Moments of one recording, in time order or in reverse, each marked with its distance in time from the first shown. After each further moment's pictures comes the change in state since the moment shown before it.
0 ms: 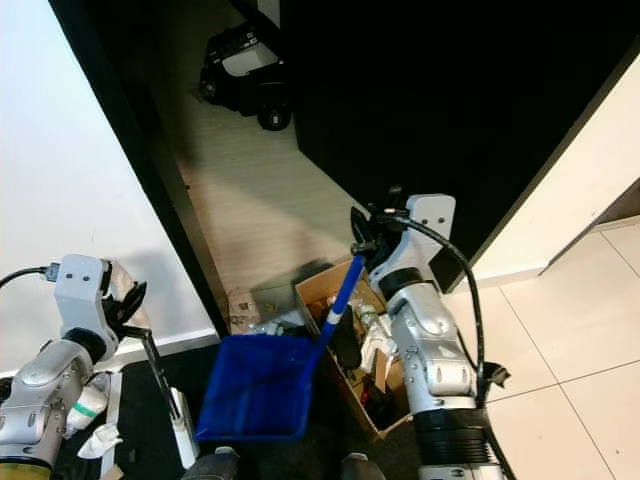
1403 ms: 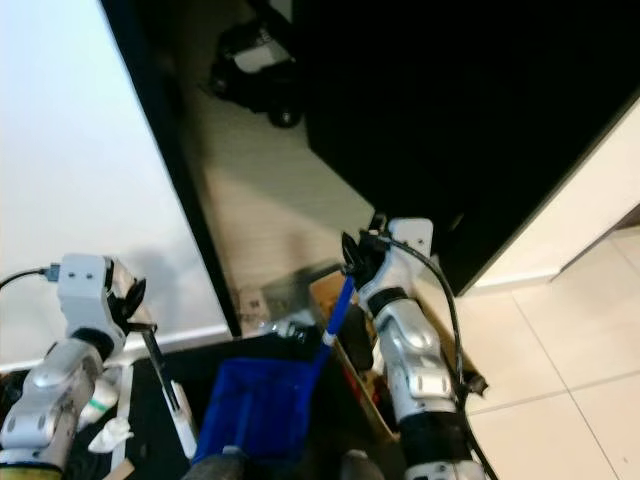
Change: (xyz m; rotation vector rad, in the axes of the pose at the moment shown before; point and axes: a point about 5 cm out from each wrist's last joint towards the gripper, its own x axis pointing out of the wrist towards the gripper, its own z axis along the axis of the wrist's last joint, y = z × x) left arm -0.001 -0.006 0.002 -0.029 -0.015 0.075; right arm 0.000 -0.001 -0.029 0.014 0.063 -0.016
